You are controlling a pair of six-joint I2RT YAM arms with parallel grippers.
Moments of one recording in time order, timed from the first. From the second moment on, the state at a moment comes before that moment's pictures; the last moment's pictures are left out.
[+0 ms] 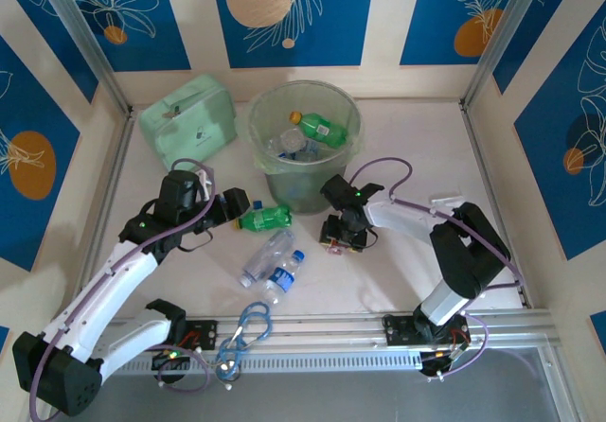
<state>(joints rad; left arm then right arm) -0.41 0.92 0.81 -0.59 0.22 -0.73 0.68 1.60 0.97 -0.78 -0.11 0.88</state>
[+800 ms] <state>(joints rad) -0.40 0.98 0.90 -0.35 0.58 -0.82 1.00 1.09 1.10 -0.87 -0.20 0.79</state>
